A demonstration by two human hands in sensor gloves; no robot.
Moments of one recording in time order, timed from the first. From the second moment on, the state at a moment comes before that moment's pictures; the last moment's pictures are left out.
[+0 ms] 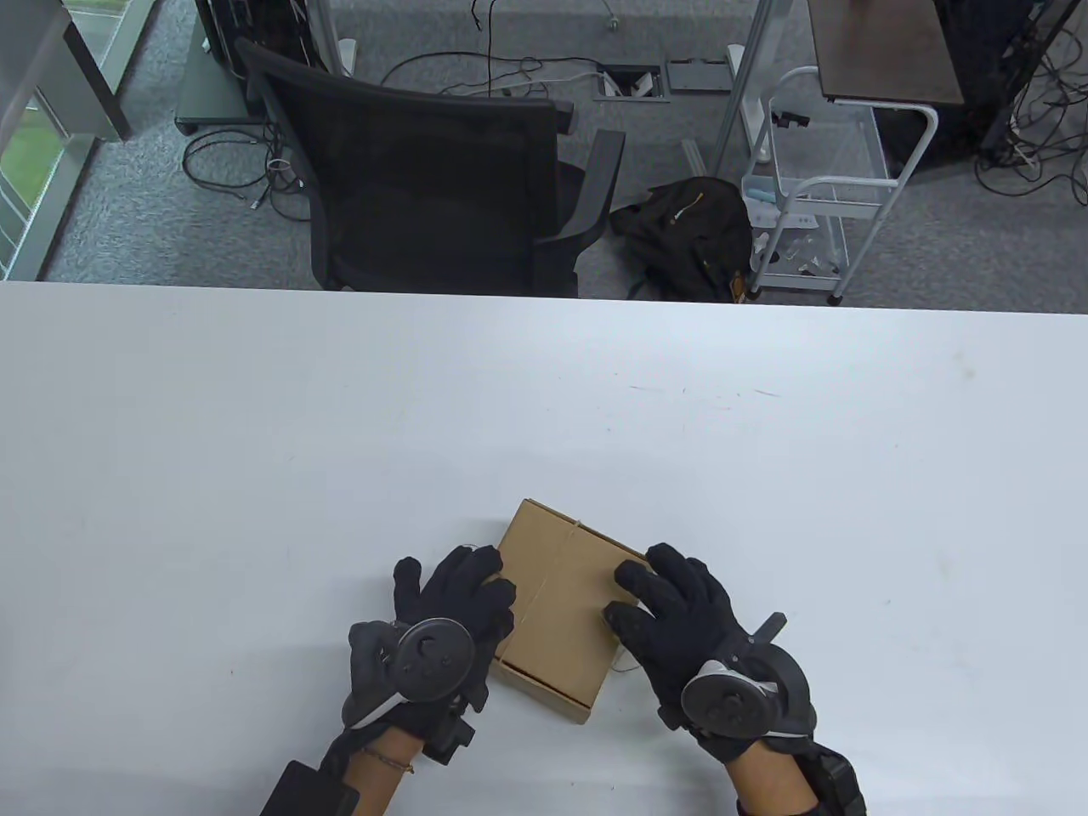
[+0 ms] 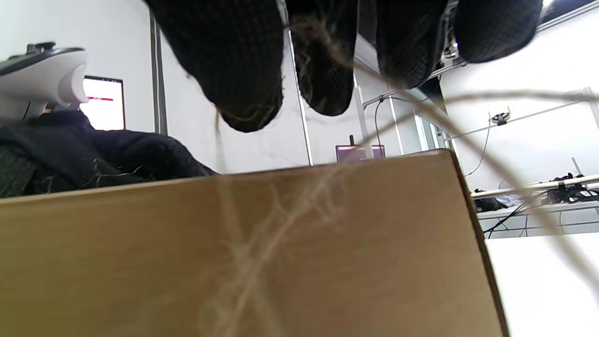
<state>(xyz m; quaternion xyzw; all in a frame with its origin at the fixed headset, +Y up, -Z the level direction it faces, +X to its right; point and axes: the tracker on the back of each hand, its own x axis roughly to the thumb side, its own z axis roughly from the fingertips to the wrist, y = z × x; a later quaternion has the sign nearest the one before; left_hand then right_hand) -0.128 -0.723 -0.167 0.05 -0.17 0.24 0.95 0.148 -0.706 -0.168 0.33 -0.16 0.91 0.22</state>
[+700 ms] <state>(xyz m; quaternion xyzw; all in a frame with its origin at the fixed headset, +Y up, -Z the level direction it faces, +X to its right) -0.123 -0.717 -0.147 0.06 -0.15 0.24 0.96 0.099 -0.697 -0.139 0.32 -0.17 0.93 0.08</state>
